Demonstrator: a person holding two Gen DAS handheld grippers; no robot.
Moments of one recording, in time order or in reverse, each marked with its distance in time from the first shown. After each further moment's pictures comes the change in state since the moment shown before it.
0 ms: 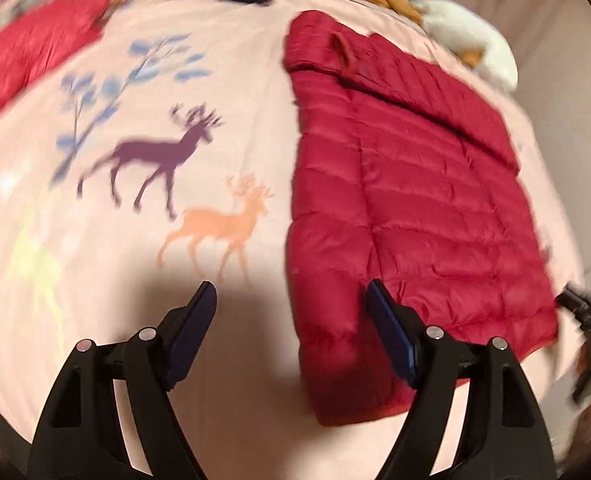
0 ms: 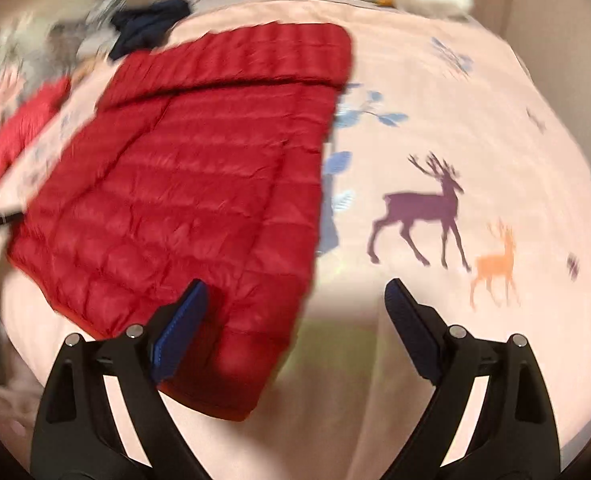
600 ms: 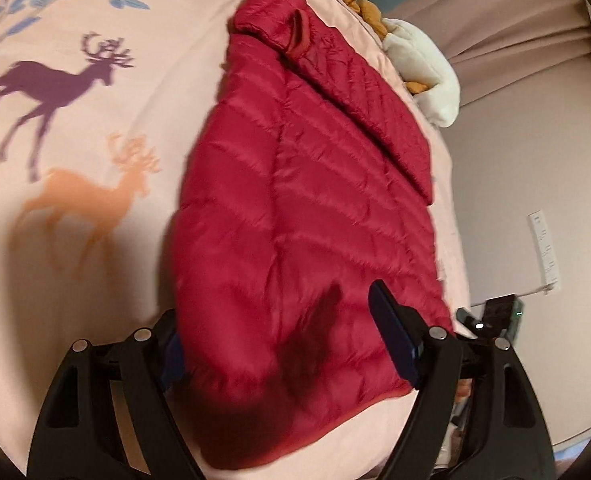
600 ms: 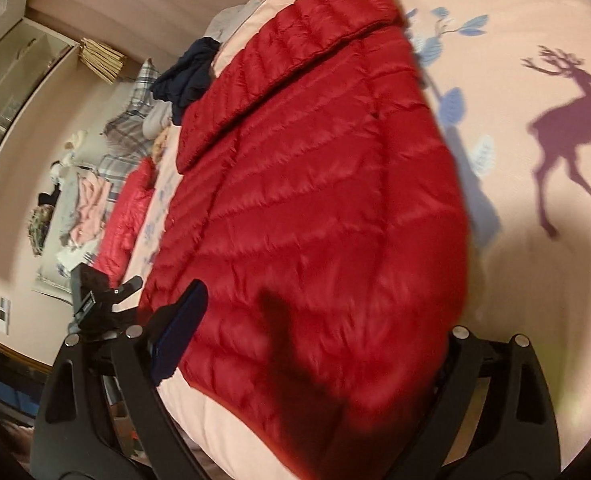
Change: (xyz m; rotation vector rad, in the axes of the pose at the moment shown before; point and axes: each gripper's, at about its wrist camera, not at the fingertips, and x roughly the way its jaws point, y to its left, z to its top) left arm 0.042 -0.015 0.014 -0.187 0.085 -0.440; right arm 0.062 0.011 0.027 0.327 0.068 0.539
